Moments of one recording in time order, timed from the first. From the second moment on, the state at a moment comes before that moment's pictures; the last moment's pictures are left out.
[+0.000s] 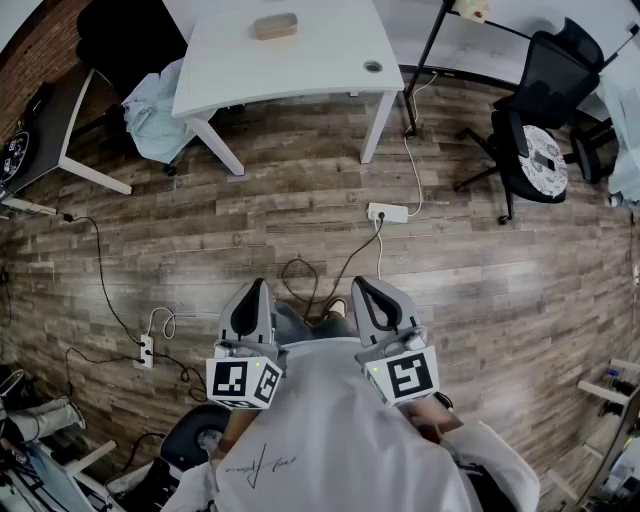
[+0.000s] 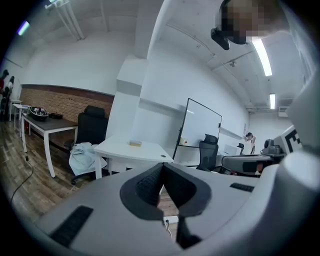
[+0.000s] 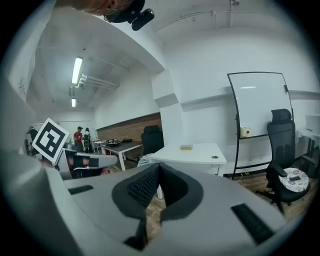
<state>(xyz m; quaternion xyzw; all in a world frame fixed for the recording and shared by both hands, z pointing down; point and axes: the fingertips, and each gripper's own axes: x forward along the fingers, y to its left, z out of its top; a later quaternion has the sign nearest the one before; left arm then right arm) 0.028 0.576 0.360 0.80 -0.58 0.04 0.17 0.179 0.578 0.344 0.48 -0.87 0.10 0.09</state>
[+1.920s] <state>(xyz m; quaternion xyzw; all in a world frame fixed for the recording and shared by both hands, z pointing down) -0.119 0.382 0.341 0.86 -0.49 0.02 0.16 -0.011 0.381 0.321 0.50 -0.86 0.11 0.10</state>
